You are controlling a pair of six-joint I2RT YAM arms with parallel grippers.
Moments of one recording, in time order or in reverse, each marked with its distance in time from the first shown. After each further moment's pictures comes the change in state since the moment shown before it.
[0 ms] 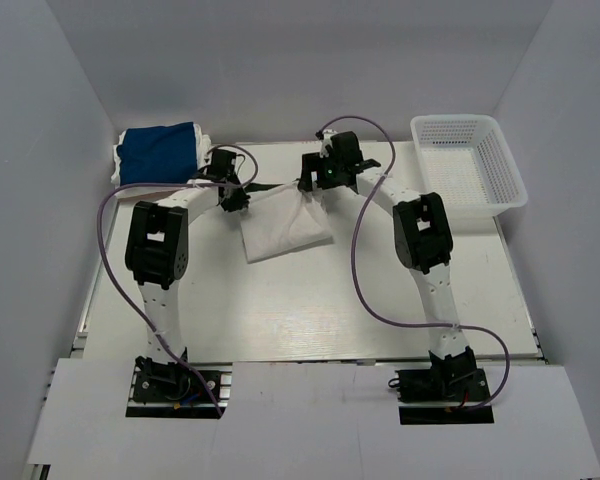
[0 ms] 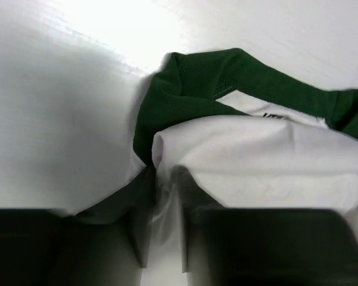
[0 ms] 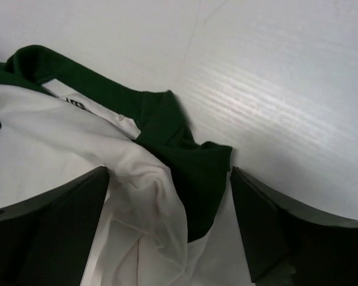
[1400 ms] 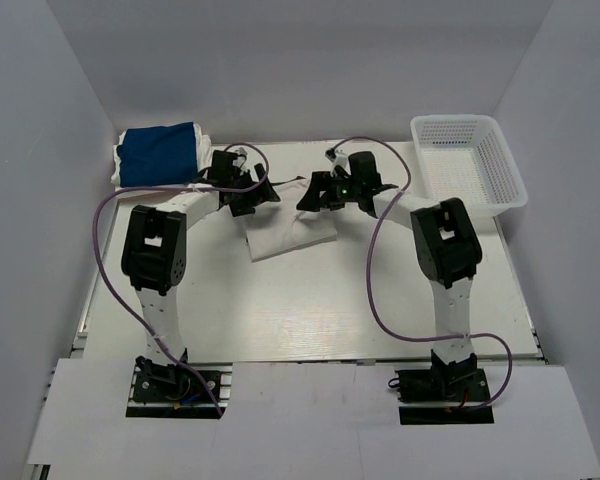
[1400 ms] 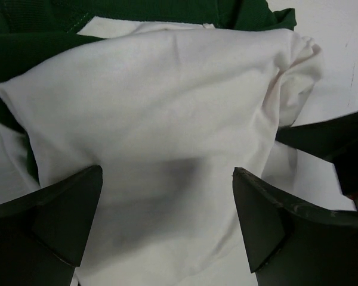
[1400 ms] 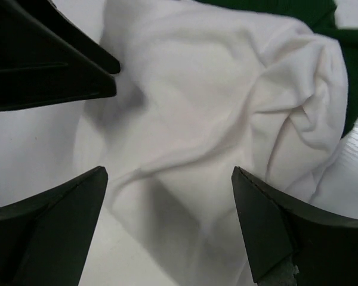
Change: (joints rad) left arm -0.015 -0.037 -0.055 0.134 0.374 0.059; right arm -0.022 -0.234 -0.487 0.363 -0.339 0.155
